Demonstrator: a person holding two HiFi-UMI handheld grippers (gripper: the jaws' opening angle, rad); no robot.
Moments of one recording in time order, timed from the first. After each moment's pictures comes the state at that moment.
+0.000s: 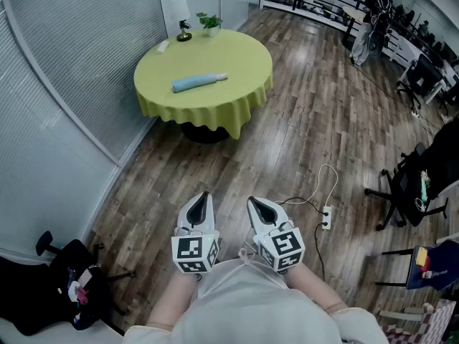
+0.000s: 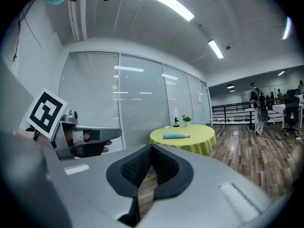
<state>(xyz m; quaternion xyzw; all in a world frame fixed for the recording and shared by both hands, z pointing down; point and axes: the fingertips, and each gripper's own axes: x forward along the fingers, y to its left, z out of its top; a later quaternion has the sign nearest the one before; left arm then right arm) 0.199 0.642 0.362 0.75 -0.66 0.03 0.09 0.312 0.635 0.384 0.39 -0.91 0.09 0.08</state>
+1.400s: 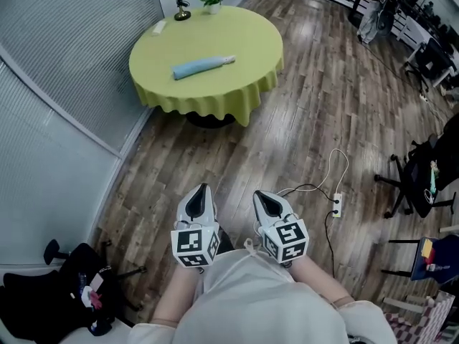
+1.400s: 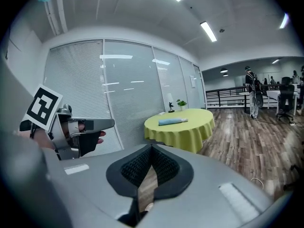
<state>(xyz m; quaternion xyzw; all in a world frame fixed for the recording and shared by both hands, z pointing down) 0.120 0.549 0.407 0.73 -0.67 0.06 0.14 0.254 0.544 0.450 0.40 -0.89 0.16 0.14</state>
